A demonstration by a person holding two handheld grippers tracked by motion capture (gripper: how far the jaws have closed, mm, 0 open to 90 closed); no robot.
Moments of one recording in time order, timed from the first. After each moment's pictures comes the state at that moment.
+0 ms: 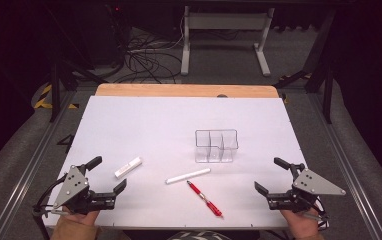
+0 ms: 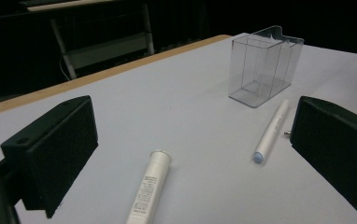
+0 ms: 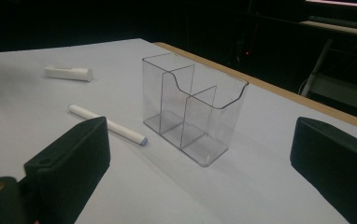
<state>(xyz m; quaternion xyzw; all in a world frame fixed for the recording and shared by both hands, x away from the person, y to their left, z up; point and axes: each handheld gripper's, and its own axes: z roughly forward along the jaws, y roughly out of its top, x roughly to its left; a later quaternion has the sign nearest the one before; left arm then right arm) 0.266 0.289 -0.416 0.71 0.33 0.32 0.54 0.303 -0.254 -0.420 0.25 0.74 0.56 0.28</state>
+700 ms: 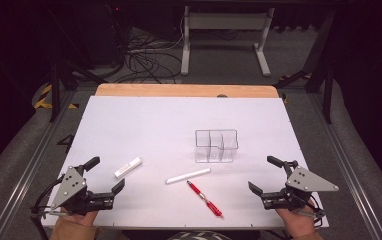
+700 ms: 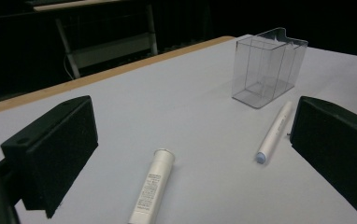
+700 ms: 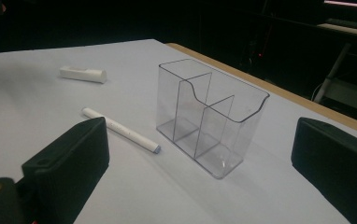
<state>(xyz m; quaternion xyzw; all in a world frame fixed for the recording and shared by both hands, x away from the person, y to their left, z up) 0.264 0.291 -0.415 0.71 0.34 0.32 0.54 0.306 -0.239 -0.414 0.23 0.75 0.56 0.27</state>
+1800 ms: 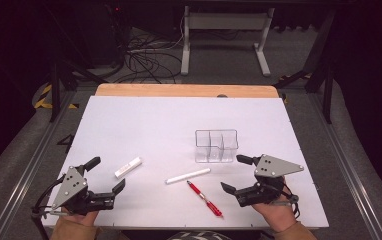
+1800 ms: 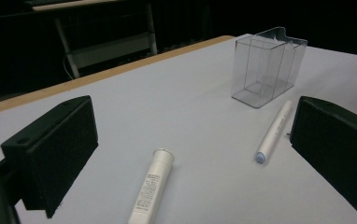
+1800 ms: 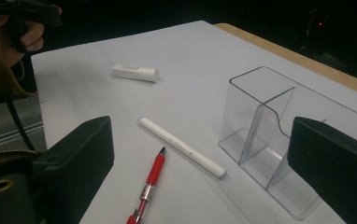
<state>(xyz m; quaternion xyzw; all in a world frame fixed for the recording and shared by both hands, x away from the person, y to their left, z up) 0.265 0.290 -0.416 0.70 0.34 0.32 0.54 0.316 -0.170 -0.385 0.21 0.80 0.53 0.17</state>
